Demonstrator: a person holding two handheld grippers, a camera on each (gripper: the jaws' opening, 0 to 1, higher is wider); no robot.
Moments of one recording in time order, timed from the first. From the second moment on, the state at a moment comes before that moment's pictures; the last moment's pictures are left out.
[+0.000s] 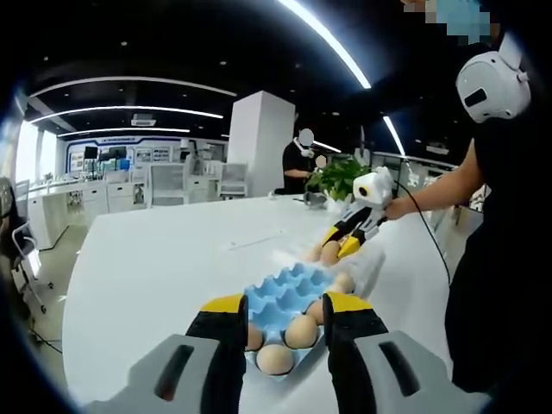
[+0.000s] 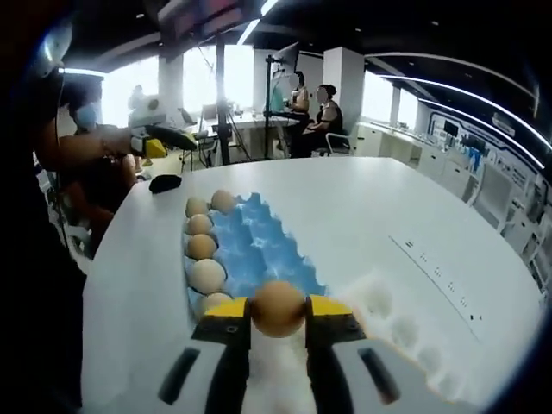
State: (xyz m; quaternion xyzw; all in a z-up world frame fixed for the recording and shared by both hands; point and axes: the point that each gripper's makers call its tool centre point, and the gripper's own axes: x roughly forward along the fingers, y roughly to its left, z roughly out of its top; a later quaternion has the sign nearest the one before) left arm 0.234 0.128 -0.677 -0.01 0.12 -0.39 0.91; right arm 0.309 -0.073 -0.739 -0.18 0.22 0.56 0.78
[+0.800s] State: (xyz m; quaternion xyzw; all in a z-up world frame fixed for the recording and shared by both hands) left arm 0.232 0.133 -0.679 -0.01 0.13 -0.39 0.91; right arm 0.289 0.019 -0.737 -0.17 0.19 0.63 0.73
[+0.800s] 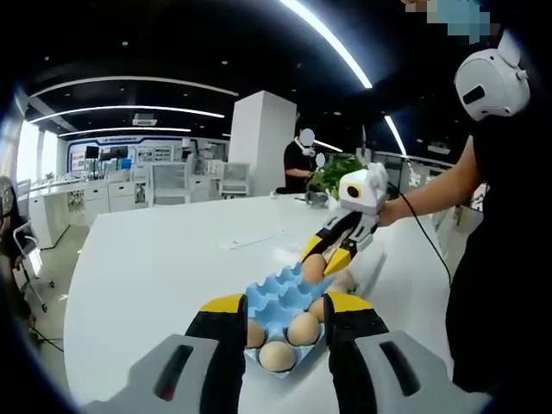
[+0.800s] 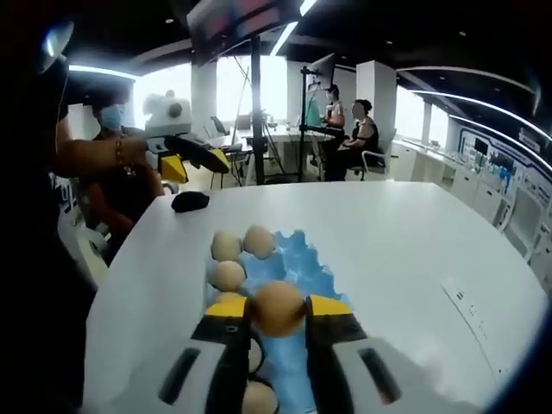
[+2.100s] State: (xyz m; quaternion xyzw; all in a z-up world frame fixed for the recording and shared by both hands) left arm 0.231 0.138 -0.683 -0.01 0.13 -0.38 0.91; right arm 0.293 0.088 -0.762 -0.16 0.20 0.65 0.71
